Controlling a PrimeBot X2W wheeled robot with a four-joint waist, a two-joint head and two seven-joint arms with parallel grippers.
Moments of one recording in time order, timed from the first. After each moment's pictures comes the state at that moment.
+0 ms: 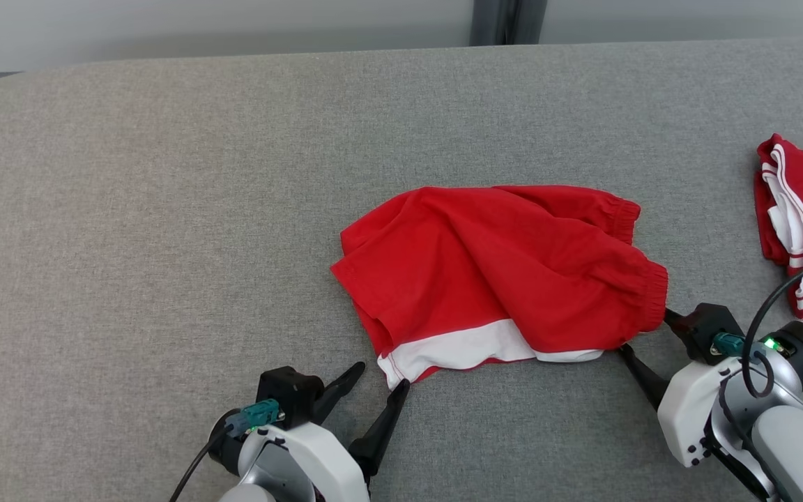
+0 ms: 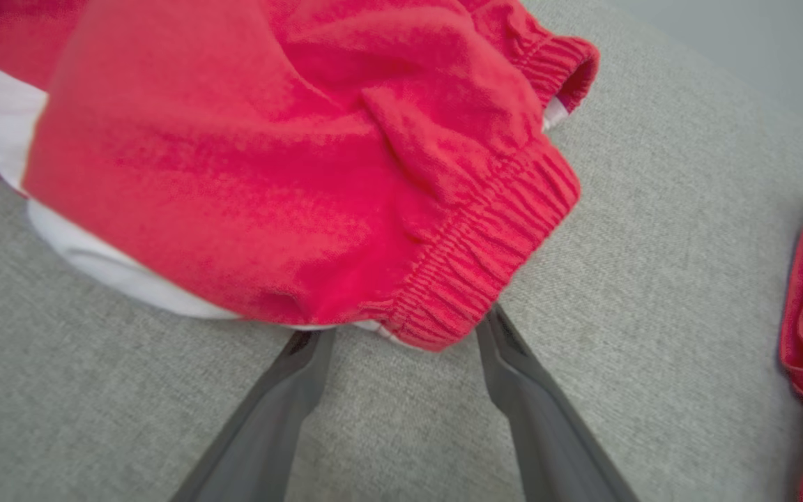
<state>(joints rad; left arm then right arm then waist) -0.16 0.09 -0.47 0.28 -0.45 -0.13 0.06 -0.36 -0.45 0.56 0.37 0.30 0.13 0.10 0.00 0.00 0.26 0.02</state>
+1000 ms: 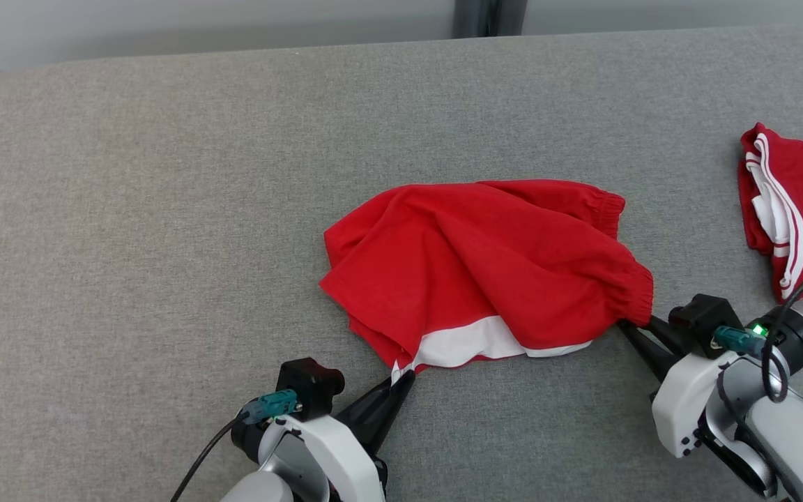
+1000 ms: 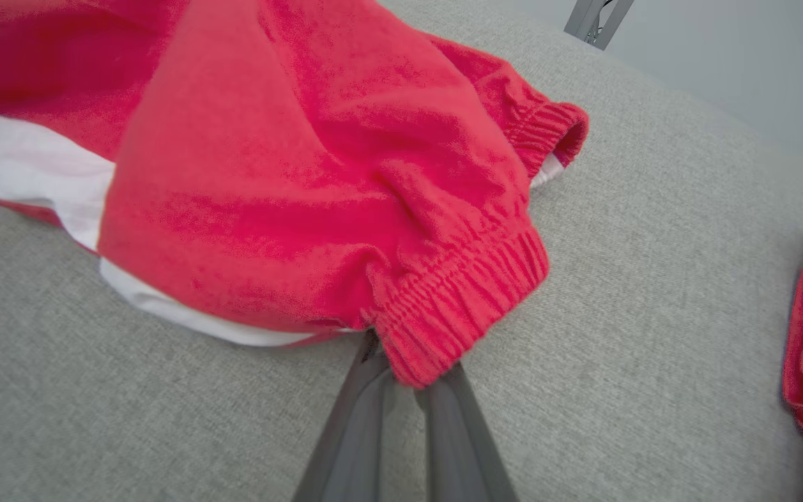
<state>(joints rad) -0.24 0.13 -0.62 0.32 -0.57 -0.13 0.02 -0.42 -0.48 0.65 0.37 0.38 0.13 0.00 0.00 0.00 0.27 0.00</state>
